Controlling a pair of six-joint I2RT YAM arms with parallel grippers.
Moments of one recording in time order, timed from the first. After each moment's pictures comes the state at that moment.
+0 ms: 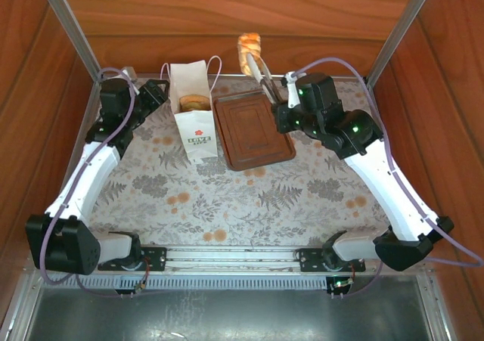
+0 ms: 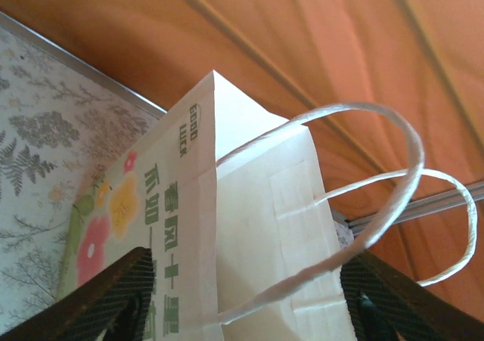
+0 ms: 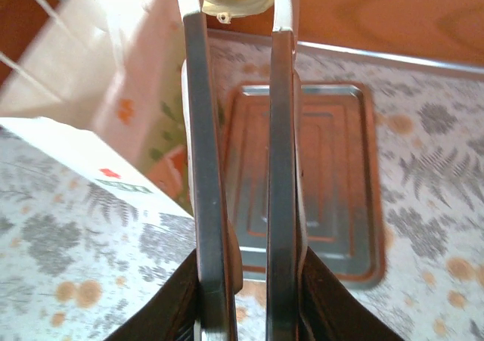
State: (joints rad) left arm -0.14 1.27 1.09 -0.14 0.25 -0.80; right arm 0.71 1.33 1.70 -0.99 0.13 0.24
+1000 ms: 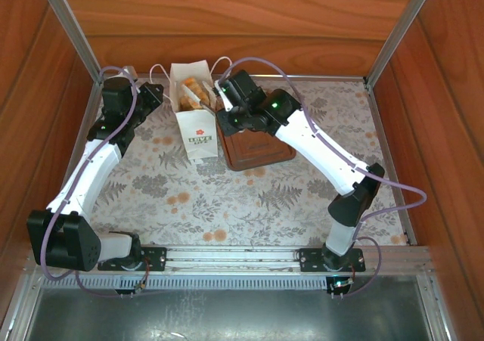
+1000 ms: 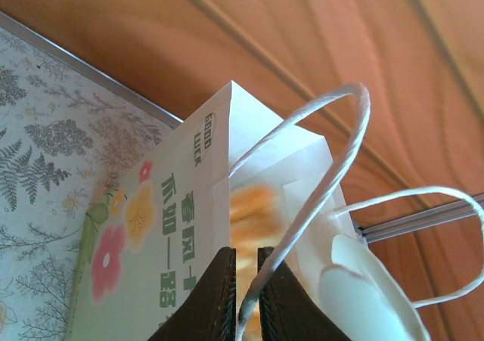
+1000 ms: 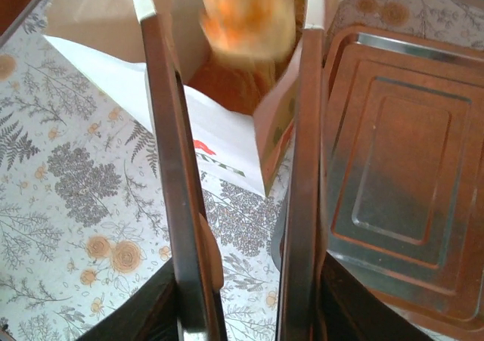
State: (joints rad) left arm -0.14 1.28 1.10 -0.14 0.20 -0.79; right arm 0.89 1.79 2.01 -1.08 0.10 0.23
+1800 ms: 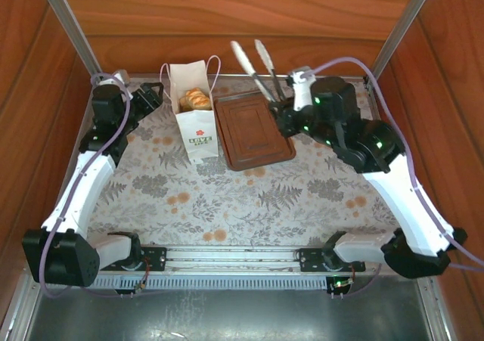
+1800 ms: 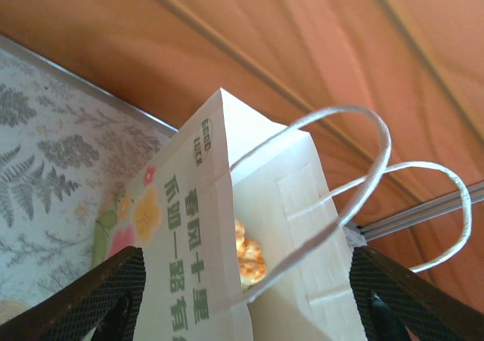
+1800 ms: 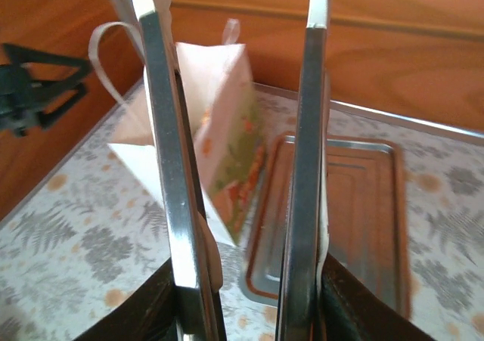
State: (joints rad) left arm -0.11 1.16 1.02 -0.13 0.24 -0.74; right arm 0.77 1.22 1.72 -0.98 0.16 0.24
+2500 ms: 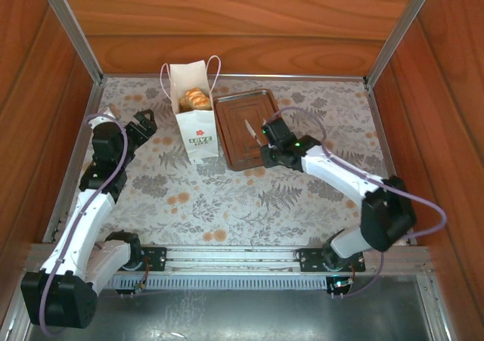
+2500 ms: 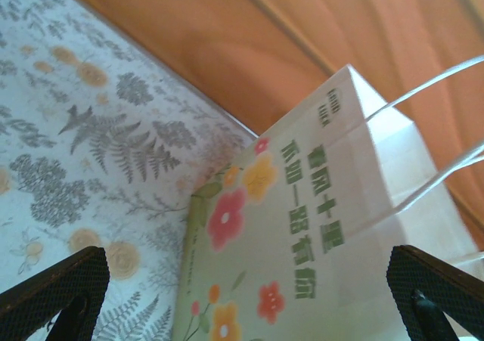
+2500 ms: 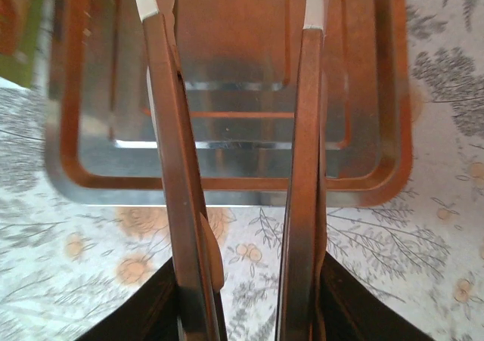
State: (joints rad) left arm -0.10 0.89 0.68 -0.11 0.02 -0.77; right arm 0.67 1.51 1.05 -0.59 0.22 0.25
